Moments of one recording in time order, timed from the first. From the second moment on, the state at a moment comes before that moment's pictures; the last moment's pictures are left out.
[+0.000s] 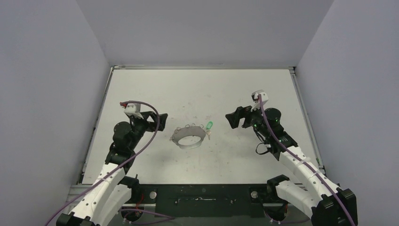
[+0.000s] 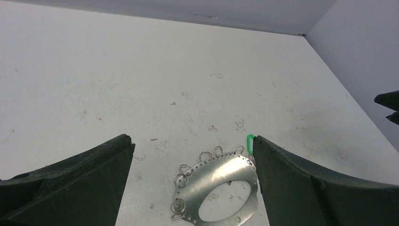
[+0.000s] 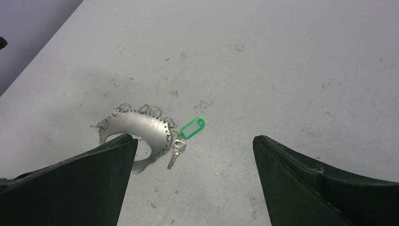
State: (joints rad) left arm -0.26 0.72 0.40 0.28 0.15 -0.34; right arm 0.38 0.92 0.59 0.09 -0.24 0.22
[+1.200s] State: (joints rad) left arm -0.25 0.90 0.18 0.41 -0.29 -0.07; right arm 0.34 1.12 0.35 0.34 0.51 0.04
